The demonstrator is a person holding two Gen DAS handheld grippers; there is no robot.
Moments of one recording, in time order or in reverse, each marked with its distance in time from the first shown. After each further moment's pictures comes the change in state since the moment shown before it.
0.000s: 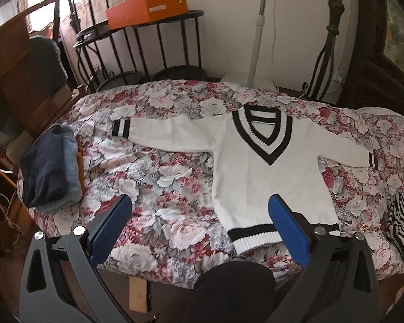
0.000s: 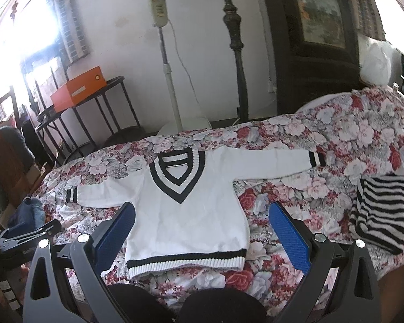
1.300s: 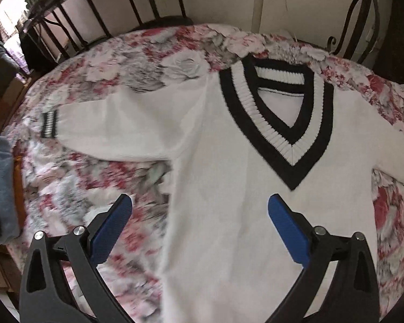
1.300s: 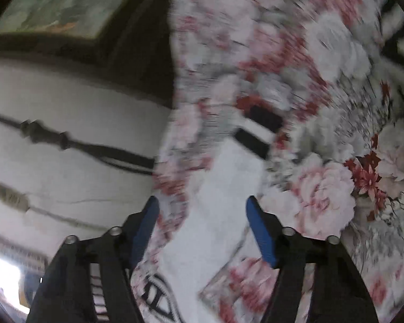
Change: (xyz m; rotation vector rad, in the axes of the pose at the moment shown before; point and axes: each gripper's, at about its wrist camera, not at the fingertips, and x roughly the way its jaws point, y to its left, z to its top) left arm 0.290 -0.124 0.094 0.046 0.279 0.059; right arm 0.302 -0.338 0.001 1.126 -0.106 0.059
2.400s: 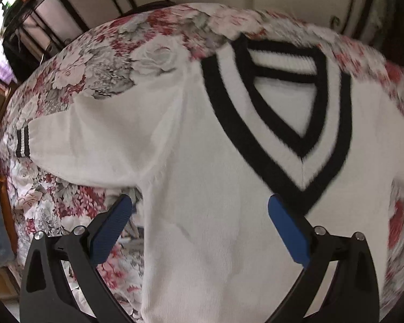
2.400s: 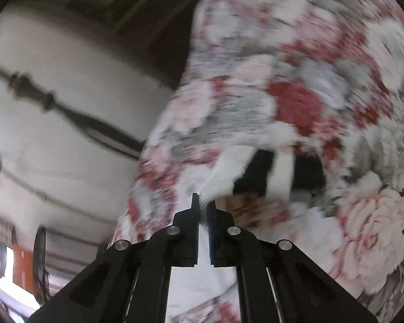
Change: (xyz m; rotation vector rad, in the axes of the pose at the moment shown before) left arm 0.057 -0.016 0.043 0.022 0.077 -0.014; right arm 0.065 0.051 -0.008 -0.289 0.029 -0.043
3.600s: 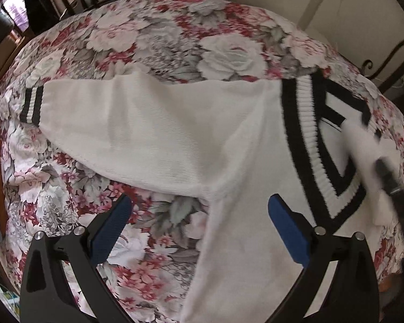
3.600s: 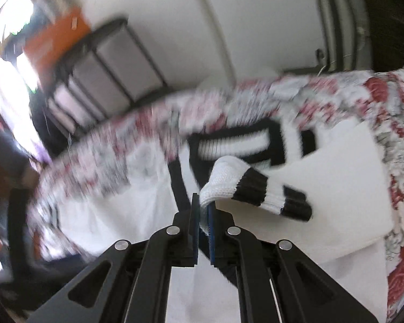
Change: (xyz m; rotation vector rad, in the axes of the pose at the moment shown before) left arm 0.016 0.098 0.008 -0.199 0.060 -0.056; right arm 0.053 0.261 -0.305 -0.833 0.475 0.136
